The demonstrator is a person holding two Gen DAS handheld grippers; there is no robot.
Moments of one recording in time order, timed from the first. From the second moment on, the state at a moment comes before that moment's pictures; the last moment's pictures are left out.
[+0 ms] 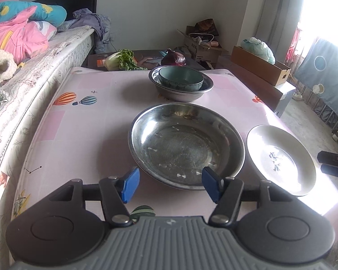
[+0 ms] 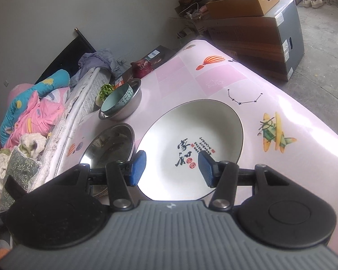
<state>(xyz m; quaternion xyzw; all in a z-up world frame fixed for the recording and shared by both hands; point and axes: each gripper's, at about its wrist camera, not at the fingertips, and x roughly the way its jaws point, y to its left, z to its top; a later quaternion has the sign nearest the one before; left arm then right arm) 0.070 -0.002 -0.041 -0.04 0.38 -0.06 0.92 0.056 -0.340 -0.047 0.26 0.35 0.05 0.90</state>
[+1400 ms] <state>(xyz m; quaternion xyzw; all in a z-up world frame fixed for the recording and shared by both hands) 0.100 -0.134 -0.109 -0.07 0.38 -0.16 0.91 0.158 -0.431 -0.127 0.30 0.39 0.13 0.86</state>
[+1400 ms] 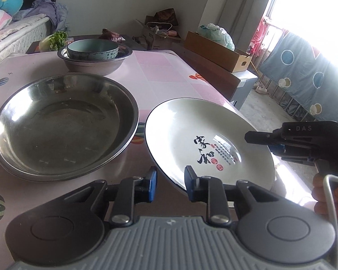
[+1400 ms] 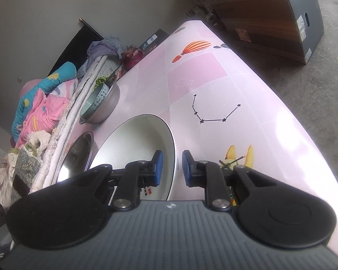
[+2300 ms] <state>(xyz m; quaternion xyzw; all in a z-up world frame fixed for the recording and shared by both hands) 0.037 -0.095 -0.102 -0.06 0.41 -0.19 0.89 0.052 -0.391 -0.116 0.28 0.42 0.11 0.86</state>
